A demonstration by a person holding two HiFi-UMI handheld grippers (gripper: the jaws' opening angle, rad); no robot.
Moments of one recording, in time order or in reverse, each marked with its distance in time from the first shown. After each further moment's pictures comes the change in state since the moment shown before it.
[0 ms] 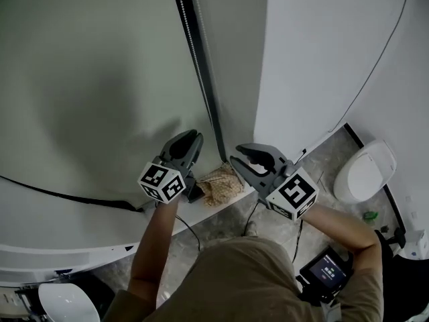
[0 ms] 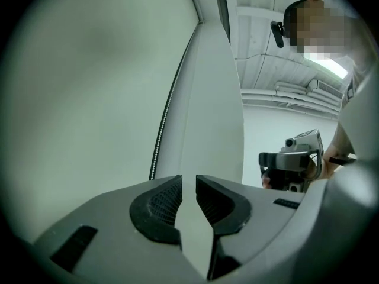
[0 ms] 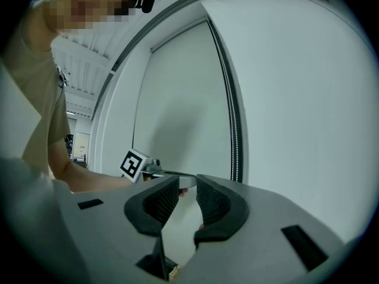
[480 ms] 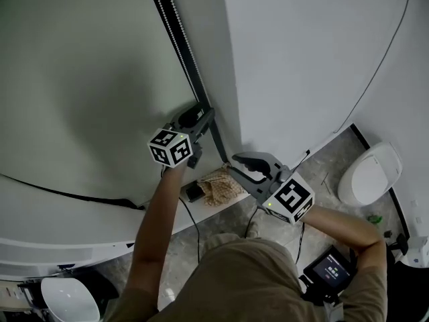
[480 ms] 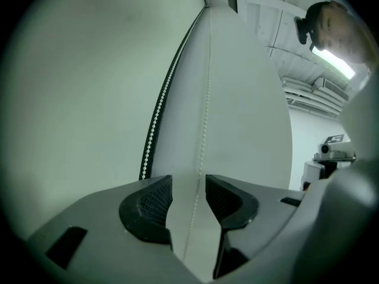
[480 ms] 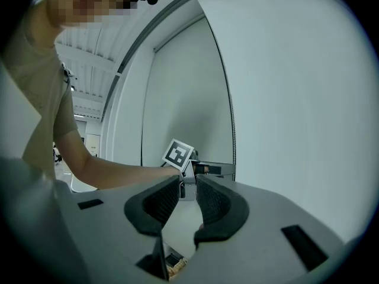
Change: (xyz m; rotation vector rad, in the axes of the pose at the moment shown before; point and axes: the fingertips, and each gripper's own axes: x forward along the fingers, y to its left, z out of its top) left arm 0.054 0.047 0.013 -0.023 0.041 -0.010; right arm 0.011 0.035 -0.012 -0.004 0.039 0.097
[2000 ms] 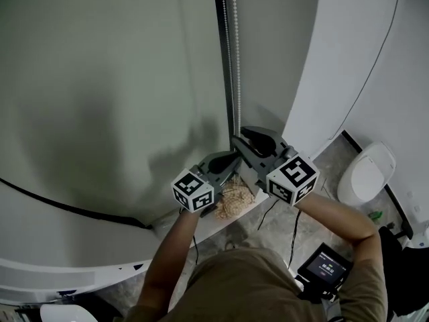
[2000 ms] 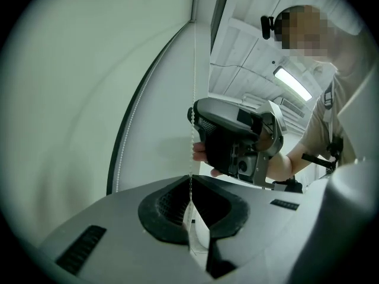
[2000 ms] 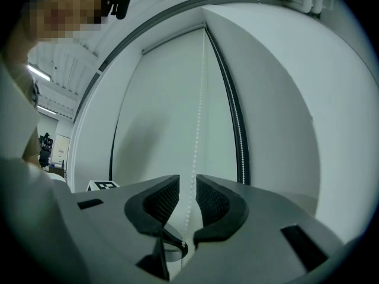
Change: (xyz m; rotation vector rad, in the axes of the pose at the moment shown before) left arm 0.015 -0.181 -0.057 0.041 0.016 -0.391; right arm -0.047 -0.094 0.043 0.041 -0.160 -0.288
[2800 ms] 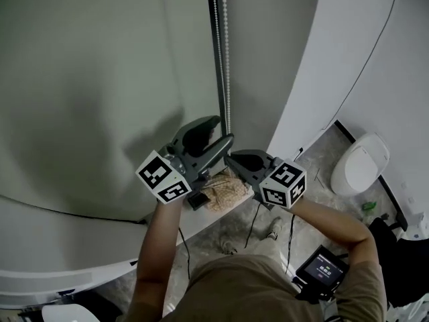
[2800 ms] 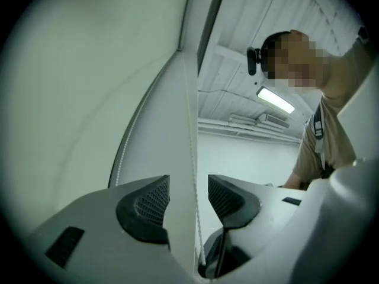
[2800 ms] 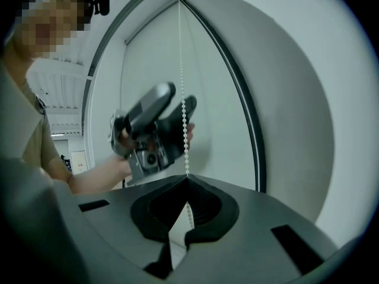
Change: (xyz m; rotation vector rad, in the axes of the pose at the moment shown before) left arm -0.010 -0.001 0.123 0.082 -0.218 -0.093; right arm -0.006 0.020 -0.094 0.215 0.219 0.142
